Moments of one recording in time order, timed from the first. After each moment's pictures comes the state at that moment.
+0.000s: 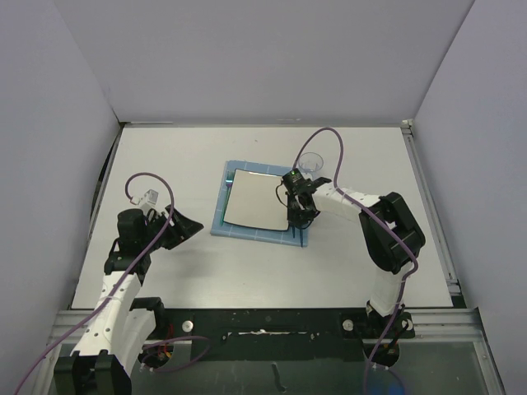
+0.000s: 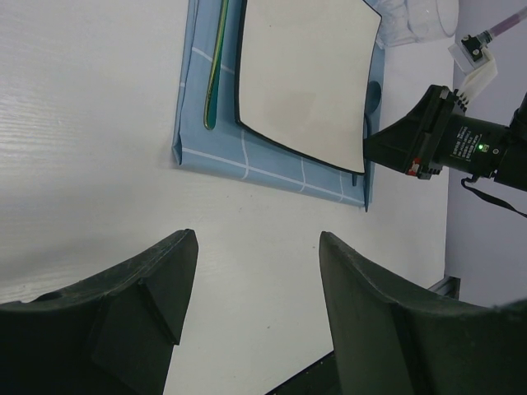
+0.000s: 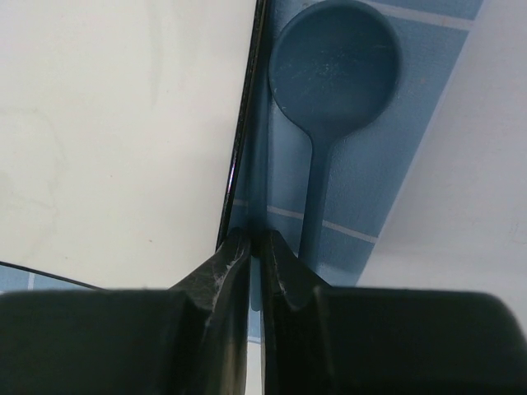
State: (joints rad) left arm 0.02 0.76 0.41 -0.23 0.51 -0.67; right arm 0.60 1.86 1.21 -0.56 0.11 0.58
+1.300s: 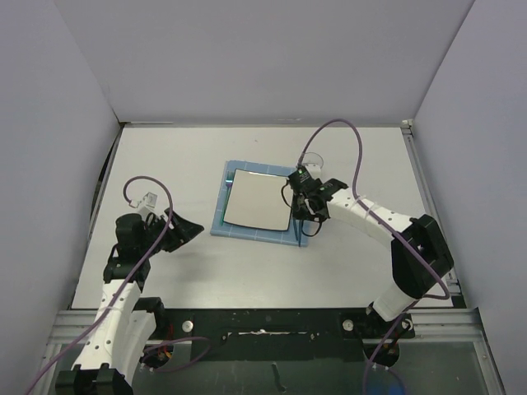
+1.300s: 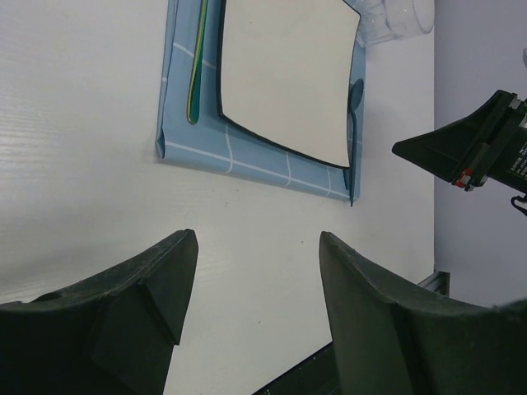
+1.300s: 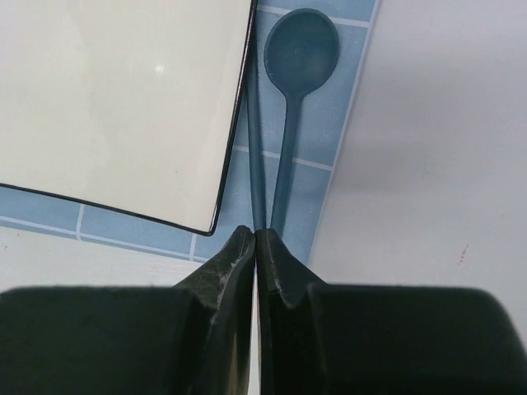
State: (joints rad) left arm 0.02 0.68 0.38 -0.24 0.54 -0.69; right arm 0.65 1.61 1.16 -0.63 0.24 0.59
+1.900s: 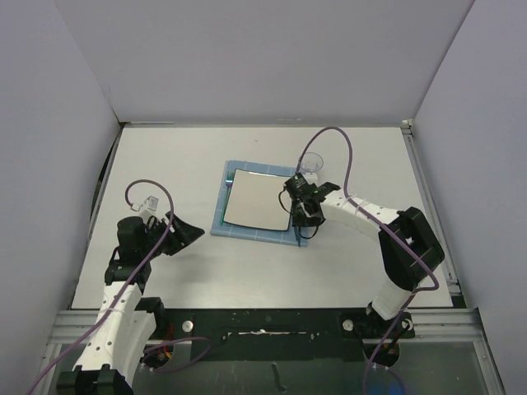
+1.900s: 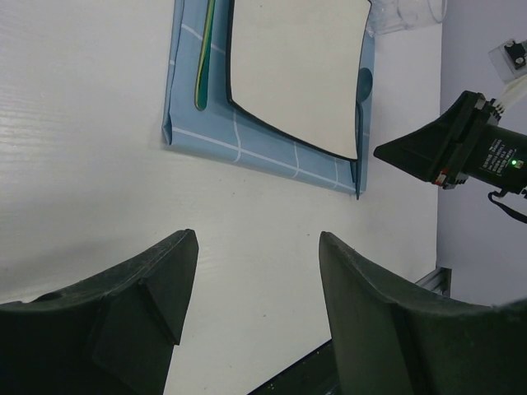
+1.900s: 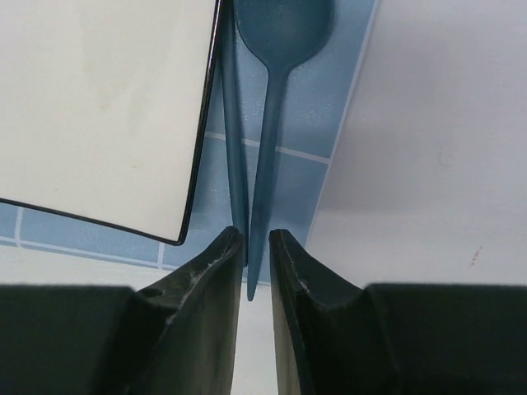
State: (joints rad) left arm 0.02 0.66 0.35 -0.24 0.54 -0.70; right arm 0.65 1.66 1.12 -0.63 0.24 0.58
